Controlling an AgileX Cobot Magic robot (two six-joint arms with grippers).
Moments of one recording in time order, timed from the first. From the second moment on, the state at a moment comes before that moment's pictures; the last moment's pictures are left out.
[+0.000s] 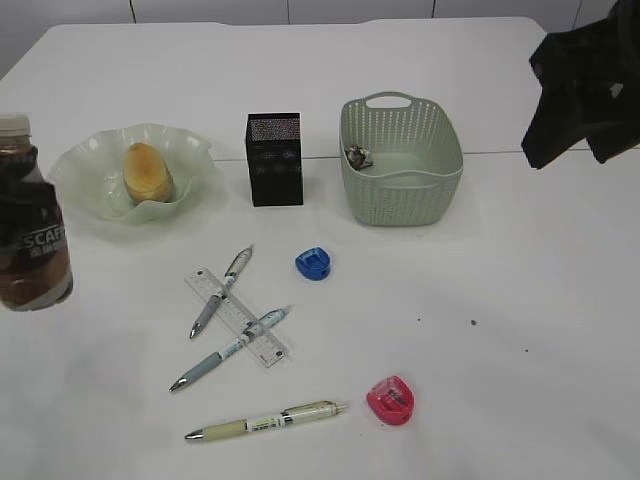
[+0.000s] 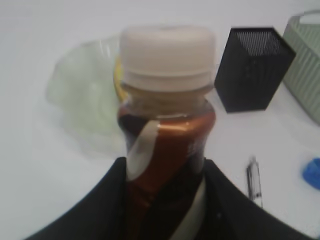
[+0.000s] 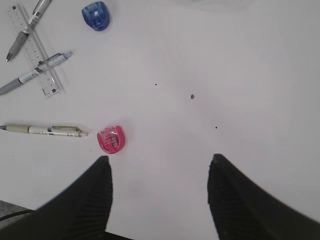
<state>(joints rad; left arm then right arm) -0.19 1.32 -0.51 -0.03 -0.27 -0.12 0.29 1.42 -1.41 0.10 1.25 0.04</state>
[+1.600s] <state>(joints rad) -0.19 1.99 -0.55 -0.08 -1.11 0.03 0.29 1.42 -1.41 0.00 1.25 -0.01</state>
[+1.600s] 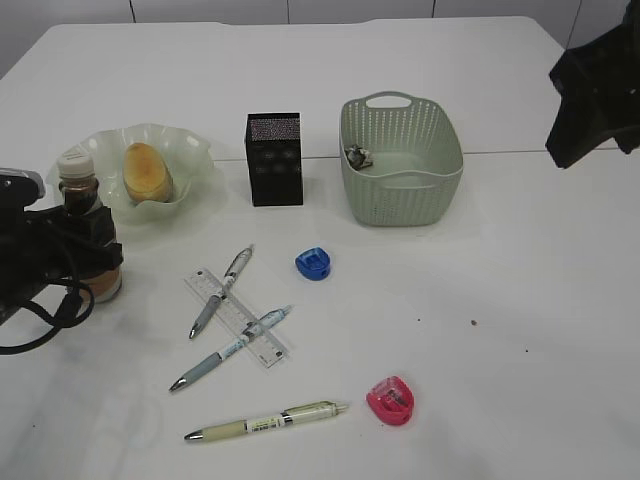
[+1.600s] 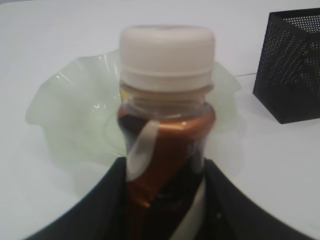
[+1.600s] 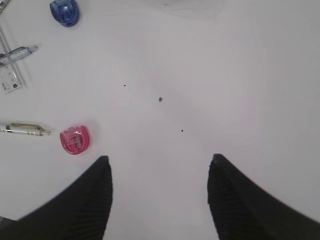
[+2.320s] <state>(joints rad) -0.19 1.99 -0.55 -0.09 -1.12 0.03 0.29 1.42 -1.41 -0.01 1.25 -0.01</state>
